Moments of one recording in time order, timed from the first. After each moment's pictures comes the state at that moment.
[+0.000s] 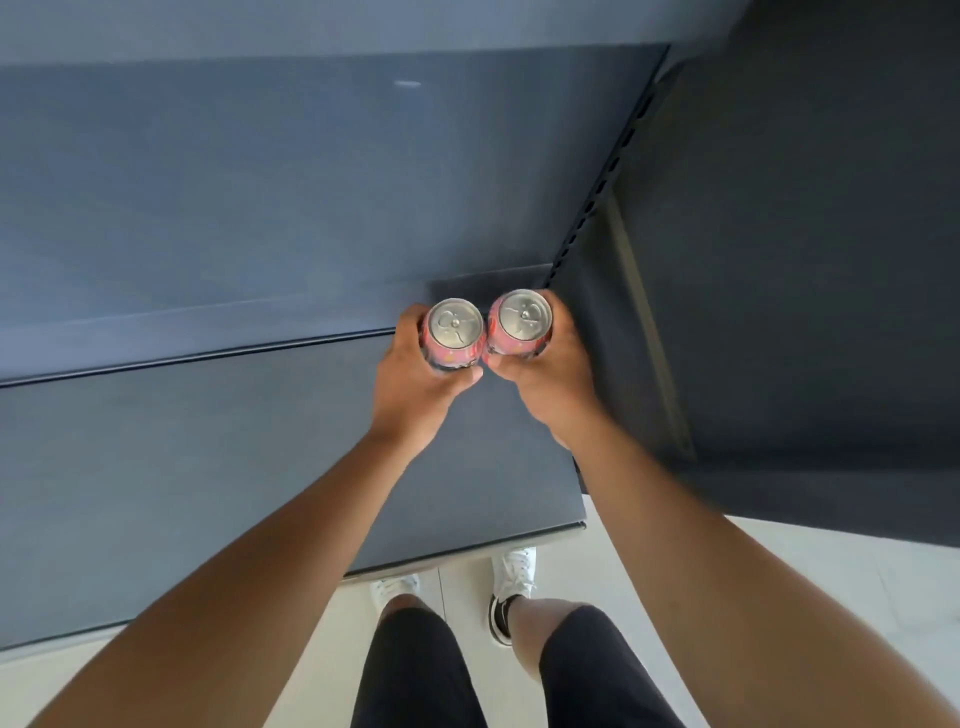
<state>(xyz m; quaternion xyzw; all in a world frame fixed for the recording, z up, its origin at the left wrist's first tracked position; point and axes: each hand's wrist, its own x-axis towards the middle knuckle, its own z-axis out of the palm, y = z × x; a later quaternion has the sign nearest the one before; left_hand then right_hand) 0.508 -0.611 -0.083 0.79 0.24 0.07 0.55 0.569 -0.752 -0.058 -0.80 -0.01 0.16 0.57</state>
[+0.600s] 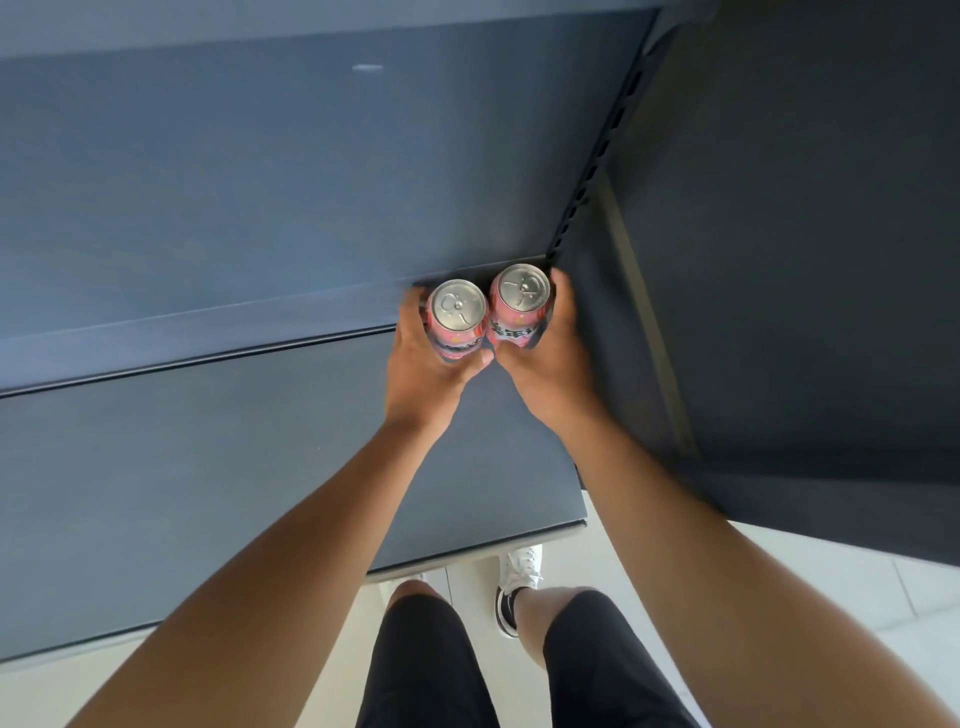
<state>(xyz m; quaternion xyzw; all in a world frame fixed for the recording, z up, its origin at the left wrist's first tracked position) 0.527 -0.623 -0.089 0.79 0.25 0.07 0.56 0.585 -0.752 -0.073 -0.81 -0.04 0.09 0.57</state>
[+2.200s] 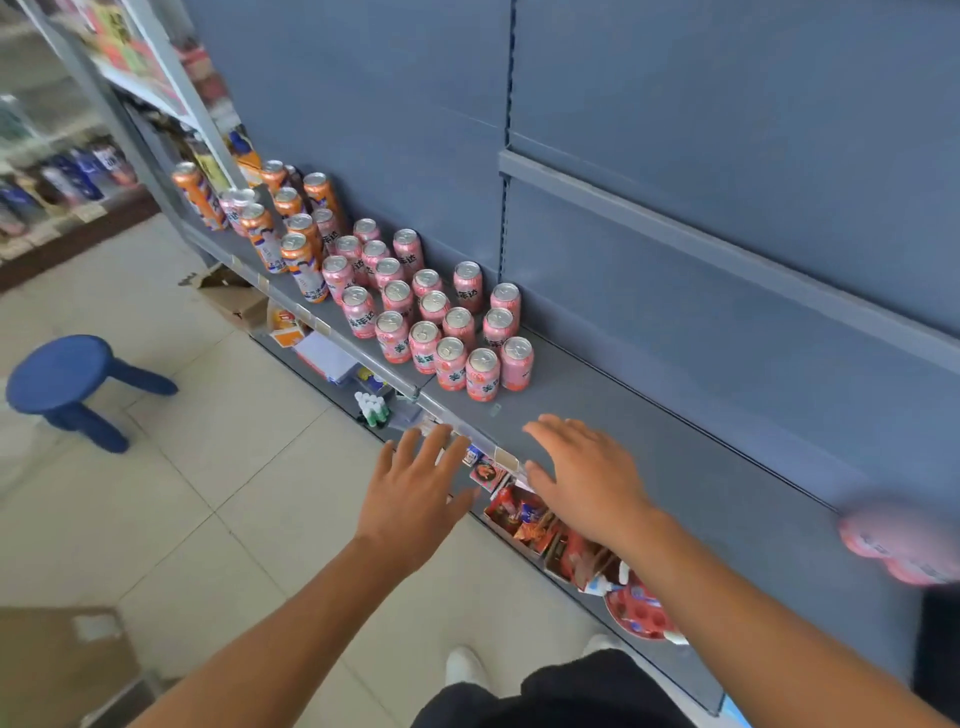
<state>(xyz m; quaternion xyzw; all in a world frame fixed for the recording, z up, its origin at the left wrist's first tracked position) -0.042 -0.401 0.141 0.91 0.42 0.04 0.03 0.167 -0.465 0.174 -0.74 -0.65 0.15 0.04</state>
